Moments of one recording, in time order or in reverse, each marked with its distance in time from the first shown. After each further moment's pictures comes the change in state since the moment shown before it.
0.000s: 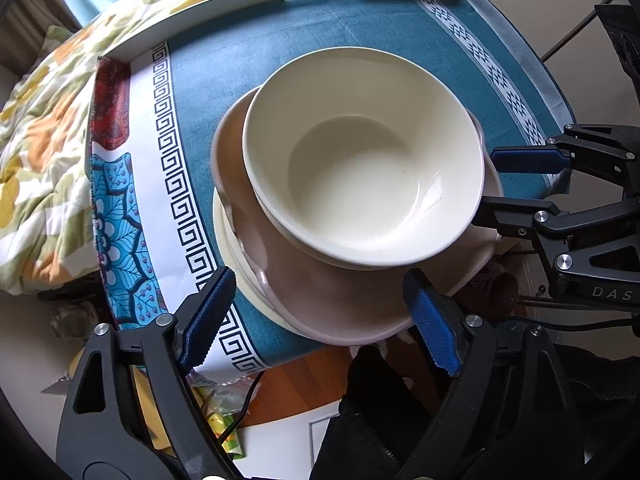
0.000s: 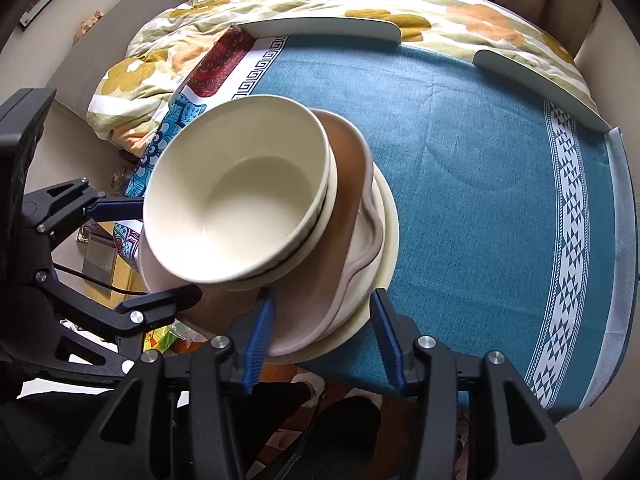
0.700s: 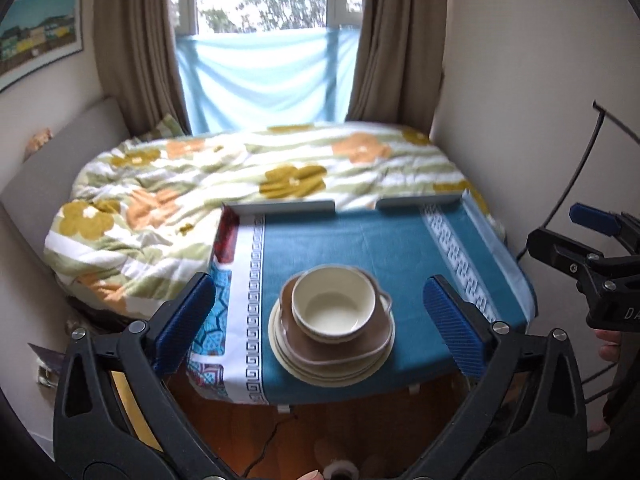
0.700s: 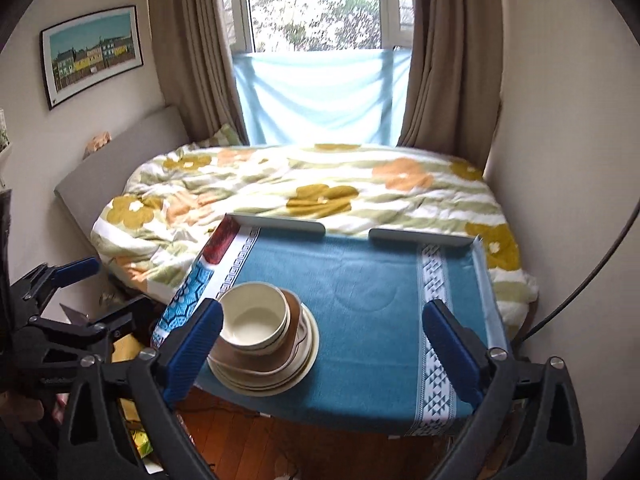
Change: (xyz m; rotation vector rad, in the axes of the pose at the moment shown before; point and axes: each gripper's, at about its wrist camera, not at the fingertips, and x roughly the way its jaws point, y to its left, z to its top) left arm -0.241 -0.075 -0.072 -0.239 -0.709 0.210; right arm -0.246 0.012 -0.077 0.068 -0.622 -0.191
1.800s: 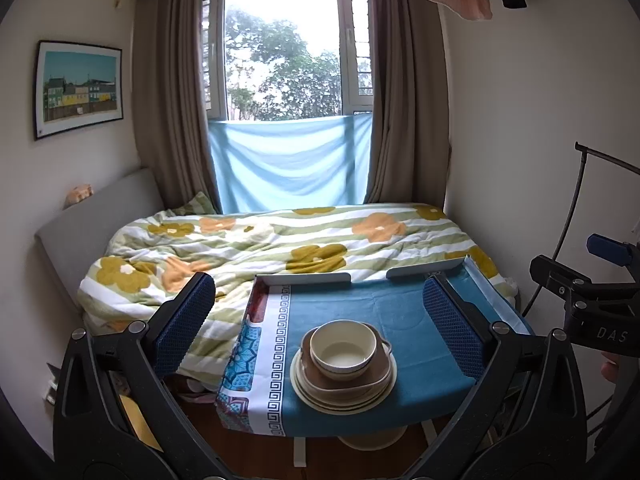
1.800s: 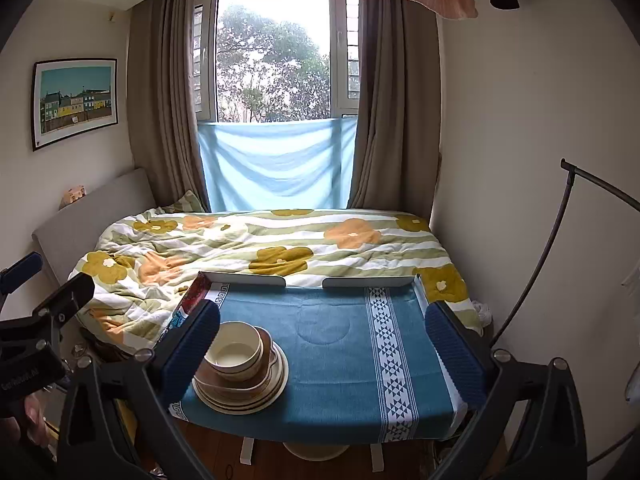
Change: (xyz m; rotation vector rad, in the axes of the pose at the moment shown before) left arm -0.108 -0.026 -0.017 0.024 -0.275 0.101; right arm -0.093 0.003 -0.033 0.053 -0.229 -0.151
